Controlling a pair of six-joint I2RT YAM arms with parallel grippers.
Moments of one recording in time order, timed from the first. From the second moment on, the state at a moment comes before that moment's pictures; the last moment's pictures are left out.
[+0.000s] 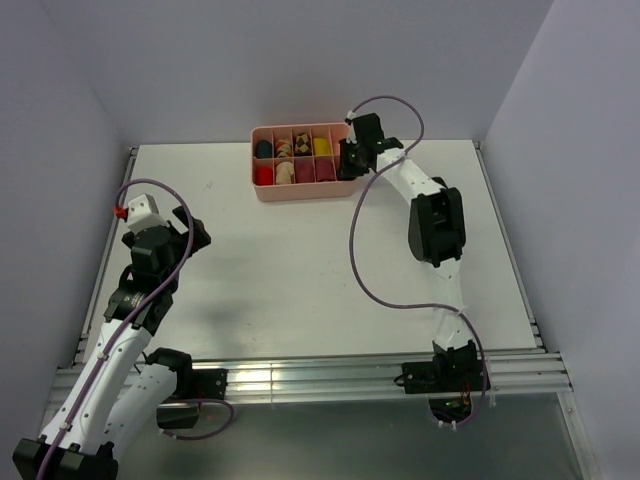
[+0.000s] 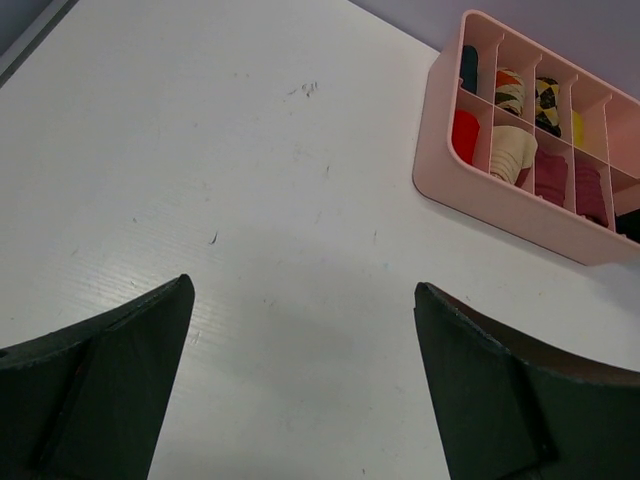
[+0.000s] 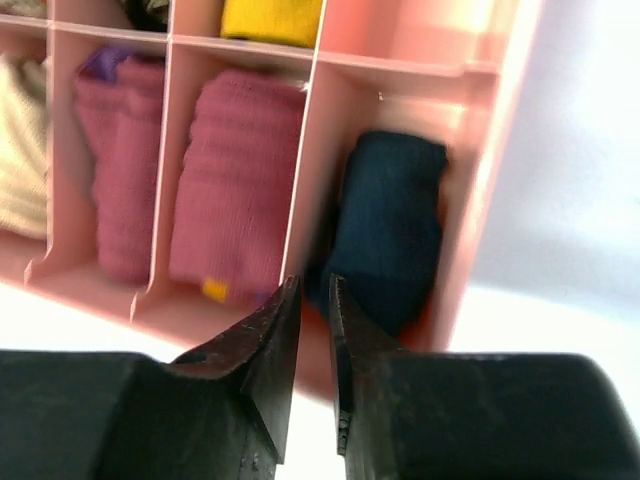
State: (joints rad) left arm -0.25 0.70 0.67 -0.30 -0.42 -0.51; right arm 0.30 2.37 2.11 -0.55 -0.17 0.24
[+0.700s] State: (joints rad) left arm -0.25 0.62 0.66 -0.27 -0.42 -0.54; right arm -0.09 1.70 1.44 -0.36 -0.05 0.42
